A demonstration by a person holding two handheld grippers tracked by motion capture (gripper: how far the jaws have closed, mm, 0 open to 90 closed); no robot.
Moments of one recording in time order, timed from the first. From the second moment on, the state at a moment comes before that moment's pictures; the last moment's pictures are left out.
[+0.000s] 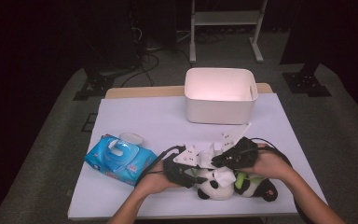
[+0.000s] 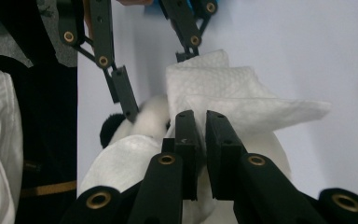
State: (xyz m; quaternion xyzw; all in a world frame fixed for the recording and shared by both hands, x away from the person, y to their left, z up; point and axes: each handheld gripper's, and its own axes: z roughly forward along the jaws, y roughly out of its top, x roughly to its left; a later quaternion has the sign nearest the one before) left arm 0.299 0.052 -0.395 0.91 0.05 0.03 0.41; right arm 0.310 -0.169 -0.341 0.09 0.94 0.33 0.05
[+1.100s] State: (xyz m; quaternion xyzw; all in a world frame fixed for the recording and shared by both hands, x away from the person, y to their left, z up) left arm 0.289 0.046 -0.387 0.92 0.02 0.04 0.40; right arm 0.326 -0.141 -0.334 0.08 0.95 0.29 0.06
